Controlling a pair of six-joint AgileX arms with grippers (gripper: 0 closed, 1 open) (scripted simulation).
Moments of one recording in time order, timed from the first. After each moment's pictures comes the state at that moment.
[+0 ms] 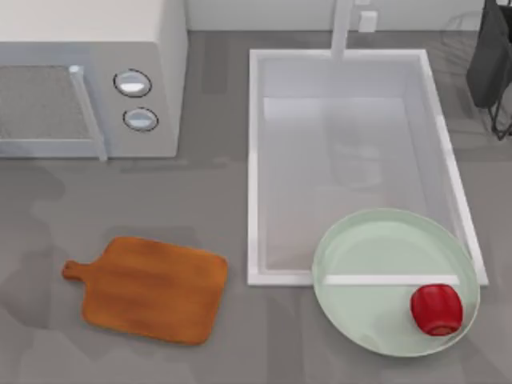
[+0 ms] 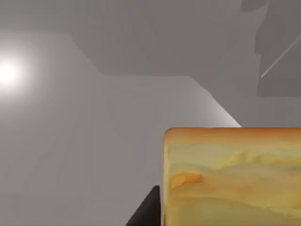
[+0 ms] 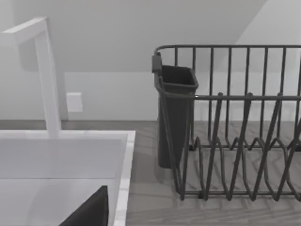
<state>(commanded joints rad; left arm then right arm) 0.20 1.68 1.24 -1.13 0.01 0.88 0.00 0.00 0.00 0.00 0.00 0.00</state>
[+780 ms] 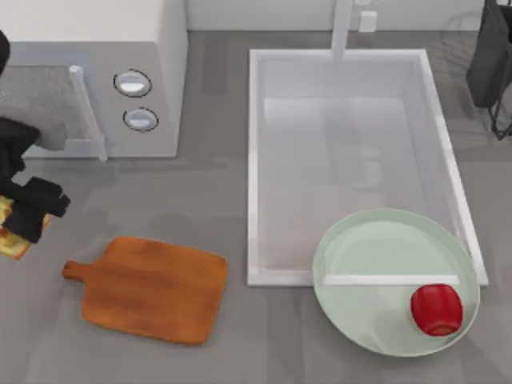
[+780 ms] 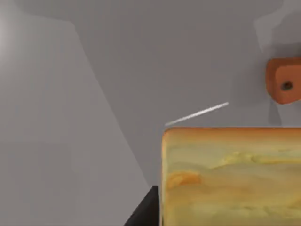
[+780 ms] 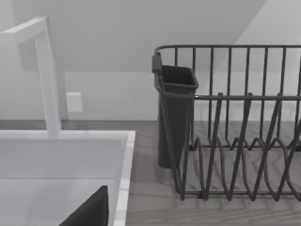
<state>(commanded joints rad) -0.06 1.72 1.23 -1.10 0.00 0.36 0.00 0.00 0.00 0.00 0.00 0.00</state>
